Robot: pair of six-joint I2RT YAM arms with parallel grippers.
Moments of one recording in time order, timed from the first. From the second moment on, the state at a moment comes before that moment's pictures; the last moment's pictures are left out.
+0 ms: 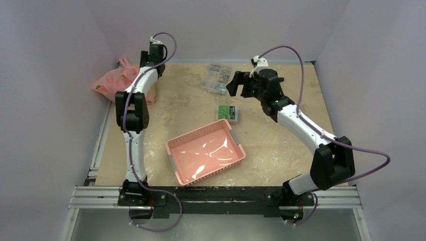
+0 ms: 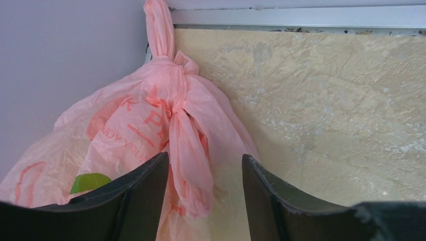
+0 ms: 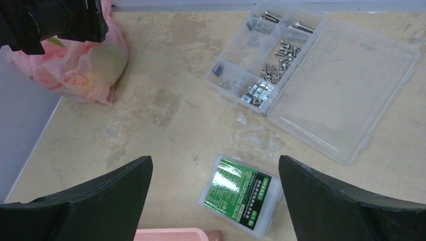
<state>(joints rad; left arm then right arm) -0.09 2.34 2.05 -0.34 -0.59 0.16 0.41 1.47 1.14 0.00 -0.08 0.36</state>
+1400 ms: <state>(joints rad) -0.09 2.02 2.16 -0.54 0.04 -0.21 0.42 1.47 1.14 -0.02 -0.06 0.35</state>
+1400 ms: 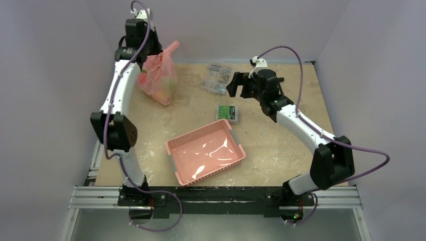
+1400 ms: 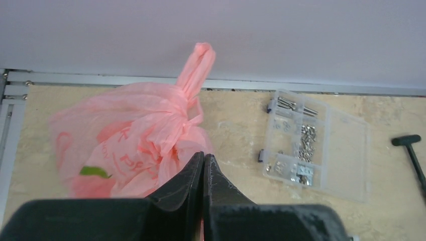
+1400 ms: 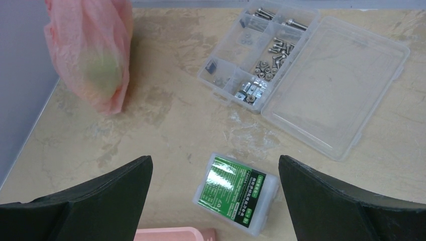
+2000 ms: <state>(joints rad) -0.09 1.18 1.10 -0.43 0.03 -0.22 0.68 1.61 1.22 -0.02 0.10 0.29</state>
